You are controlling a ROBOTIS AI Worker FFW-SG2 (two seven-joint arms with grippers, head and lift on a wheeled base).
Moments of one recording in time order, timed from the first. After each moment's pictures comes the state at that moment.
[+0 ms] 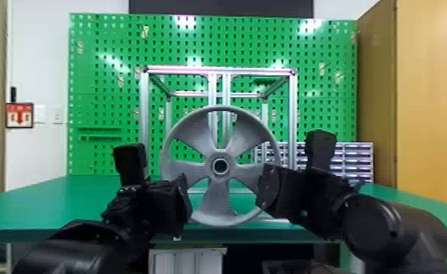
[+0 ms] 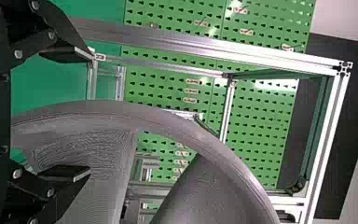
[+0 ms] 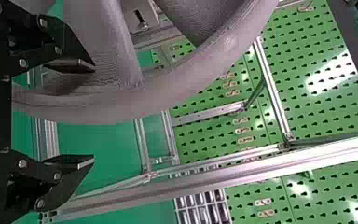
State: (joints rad) left arm -0.85 0.11 -0.25 -1.45 0.42 0.44 0.19; right arm -0.92 0.00 0.07 -1.56 -0.53 0.89 -0.28
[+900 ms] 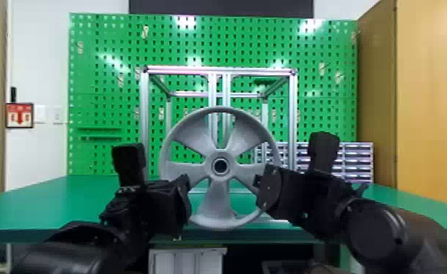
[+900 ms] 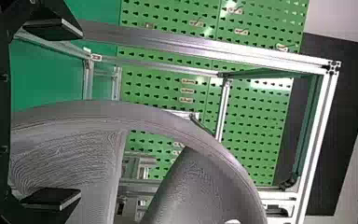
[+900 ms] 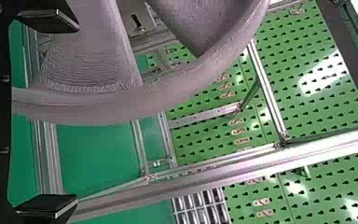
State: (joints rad) left arm -0.83 0.11 -0.25 -1.50 0.40 0.44 0.19; right arm -0.90 0.00 0.07 -1.59 -0.55 0.87 -0.28
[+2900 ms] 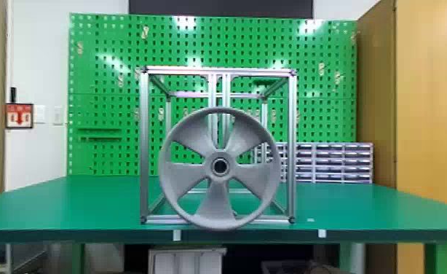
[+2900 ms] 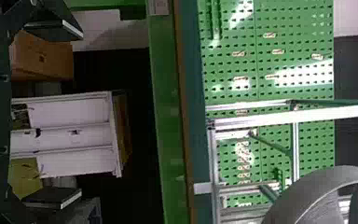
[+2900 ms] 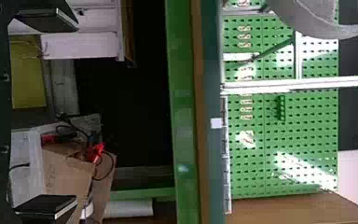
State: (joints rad) left arm -0.09 0.20 0.00 -1.60 0.13 -0.03 -0.11; right arm 0.04 -0.06 0.08 -1.69 -0.10 -0.09 -0.17
